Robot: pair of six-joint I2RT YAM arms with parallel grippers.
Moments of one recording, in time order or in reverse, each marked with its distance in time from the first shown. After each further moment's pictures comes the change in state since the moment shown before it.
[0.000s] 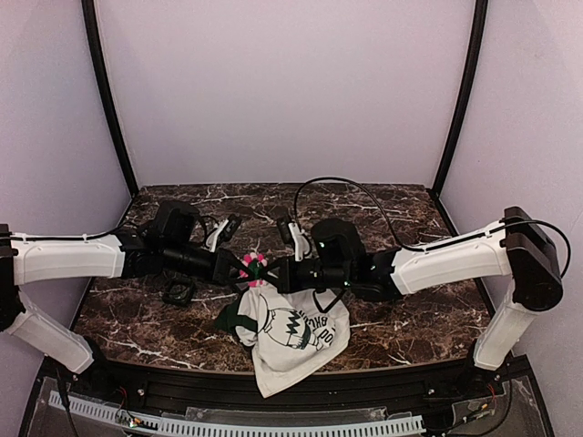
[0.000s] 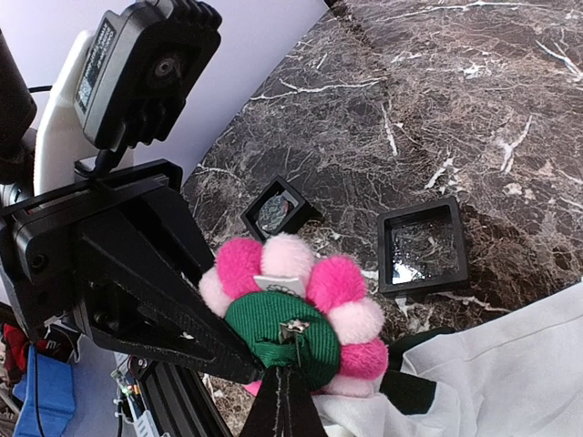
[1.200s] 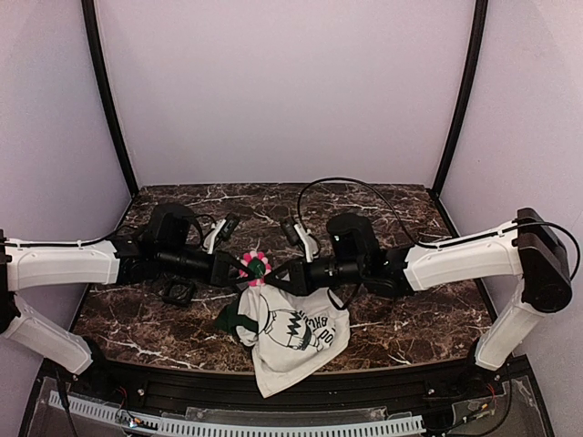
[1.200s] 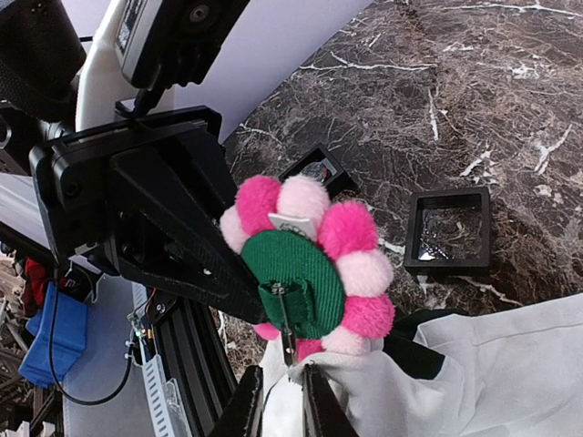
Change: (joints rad) left arm -0.016 -0.047 -0.048 0.073 -0.023 0.027; right arm -0.054 -0.071 -0.061 -0.015 -0.230 -0.117
